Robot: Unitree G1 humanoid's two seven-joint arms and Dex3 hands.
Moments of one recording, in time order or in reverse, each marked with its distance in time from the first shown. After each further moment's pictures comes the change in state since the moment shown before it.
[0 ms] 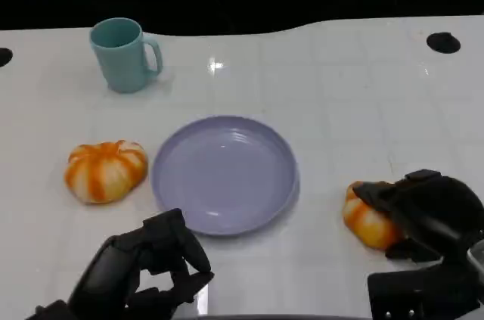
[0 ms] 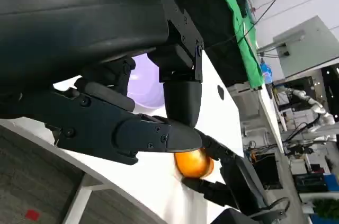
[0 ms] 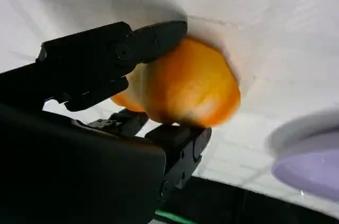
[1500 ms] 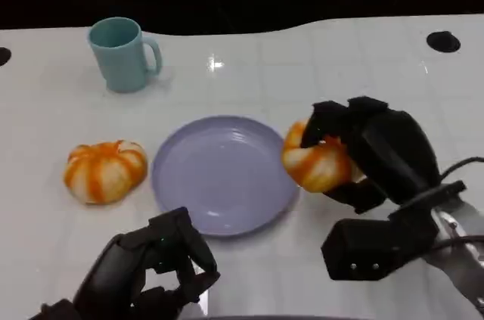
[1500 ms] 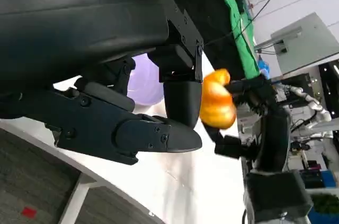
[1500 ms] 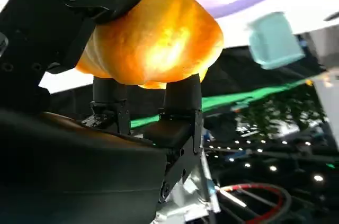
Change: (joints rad) left arm 0.006 -0.007 -0.013 -0.030 0.004 0.021 0.000; right arm -0.177 0.162 -0.014 0.064 0.191 -0.219 -0.276
